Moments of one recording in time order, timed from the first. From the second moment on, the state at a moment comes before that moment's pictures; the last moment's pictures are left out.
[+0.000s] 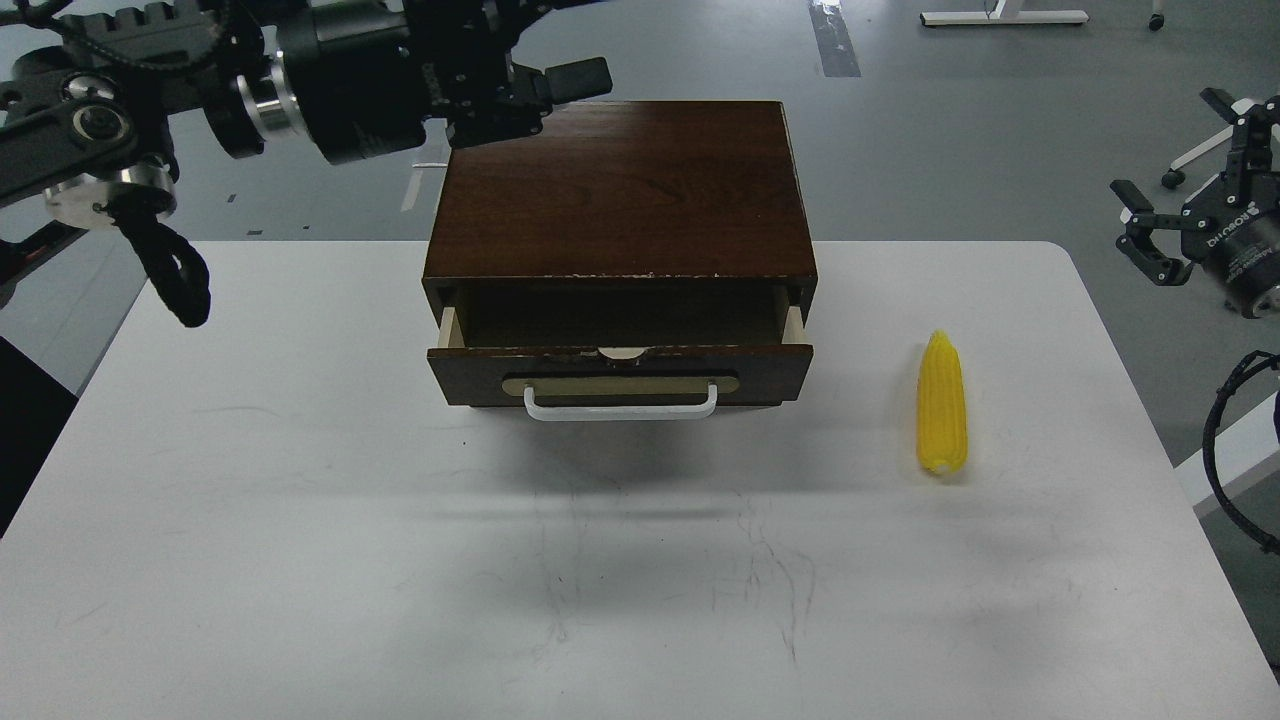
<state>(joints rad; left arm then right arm) -1.30 0.75 -0.25 -1.31 0.47 -0.49 -0.49 0.75 -0.82 0.45 0.82 0.08 0.49 0.42</state>
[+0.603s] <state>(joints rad) -1.04 0.74 -0.28 -0.97 -0.03 -0.49 -0.49 0.86 -0.95 0.41 0.92 -0.88 0.49 0.42</state>
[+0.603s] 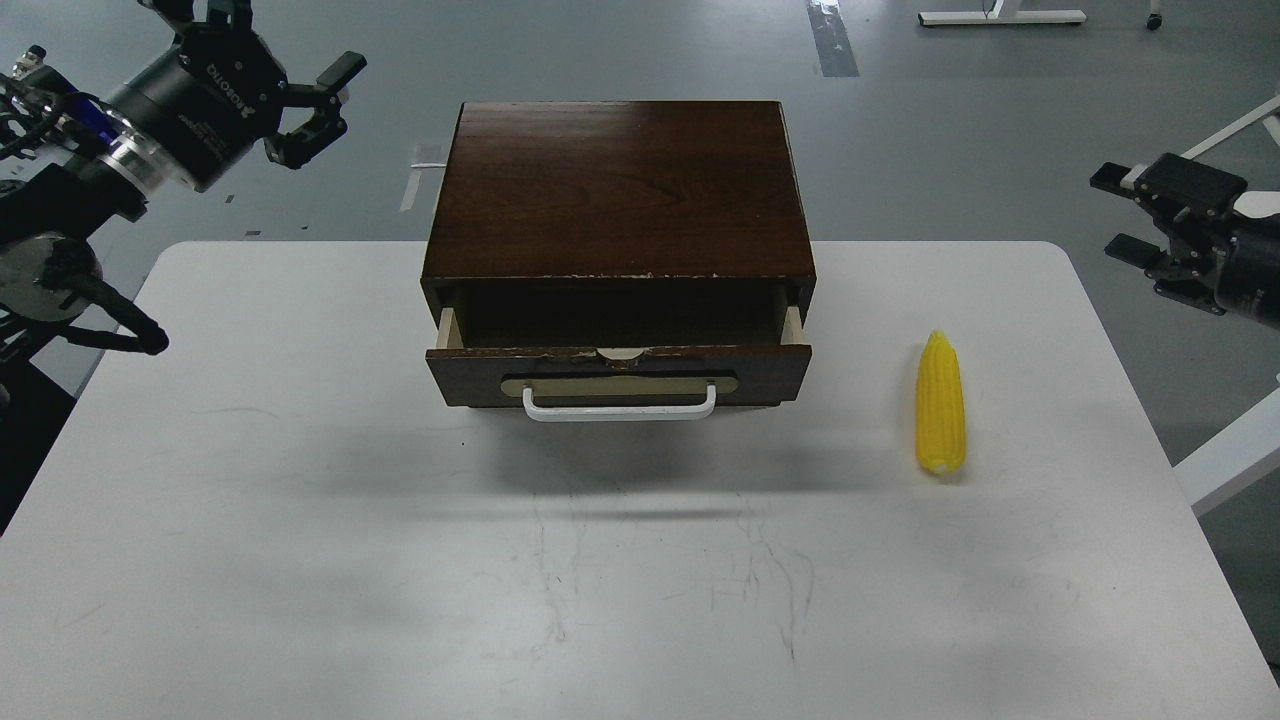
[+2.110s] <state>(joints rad) -0.97 0.74 -0.33 -0.98 -0.02 -0.49 -0.49 1.02 -0.57 -0.15 0.66 -1.10 0.48 0.37</state>
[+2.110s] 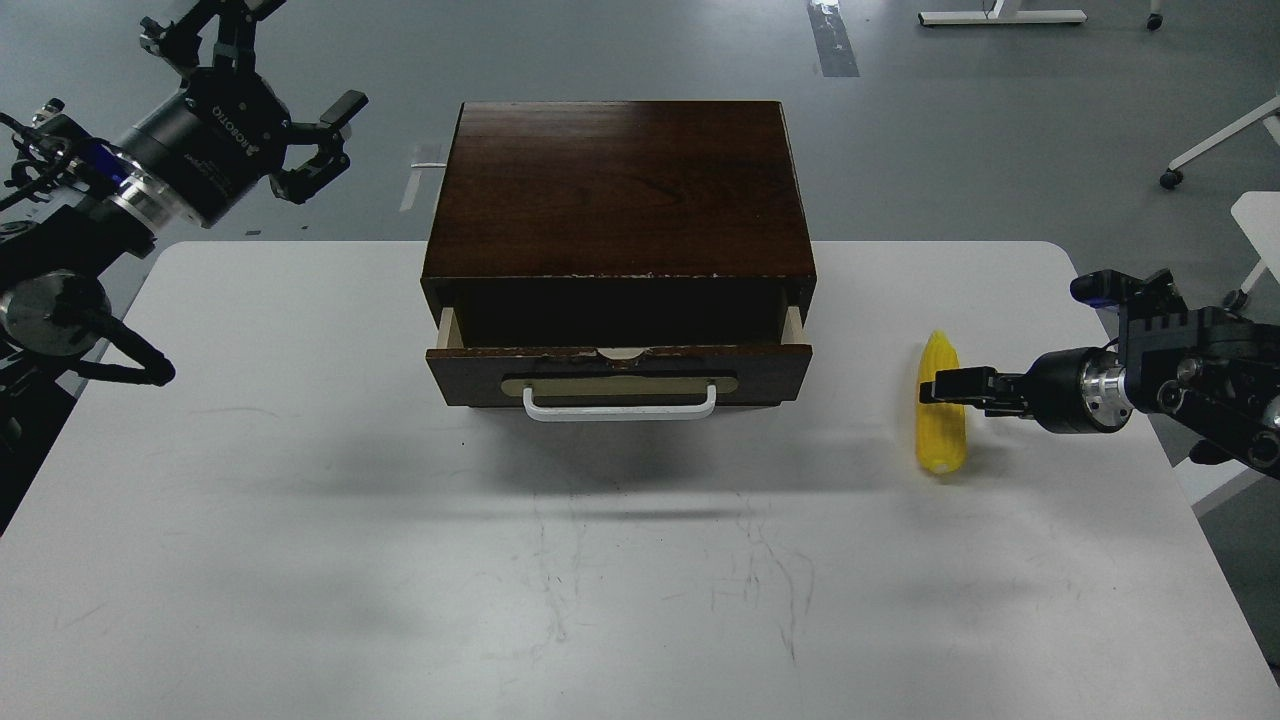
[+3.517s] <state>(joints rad) -0.97 0.75 -0.33 -0.98 -0.02 -0.49 -0.49 1.85 -0.58 -0.36 1.09 -1.32 0.47 0.49</state>
